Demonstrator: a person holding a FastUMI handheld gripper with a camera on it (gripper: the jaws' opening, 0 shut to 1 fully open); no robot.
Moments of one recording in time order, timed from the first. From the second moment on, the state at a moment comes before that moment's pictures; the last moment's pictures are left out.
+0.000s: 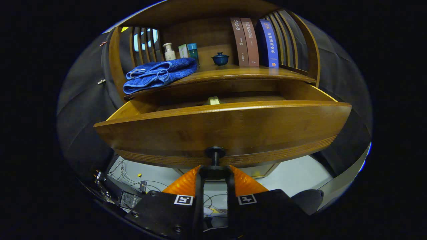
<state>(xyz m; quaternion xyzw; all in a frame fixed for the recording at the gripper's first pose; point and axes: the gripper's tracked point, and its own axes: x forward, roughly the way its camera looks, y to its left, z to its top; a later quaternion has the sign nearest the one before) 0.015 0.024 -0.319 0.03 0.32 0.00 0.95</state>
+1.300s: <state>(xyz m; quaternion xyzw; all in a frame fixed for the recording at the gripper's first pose) -0.003 0.040 -0.162 0.02 0.24 0.00 0.97</state>
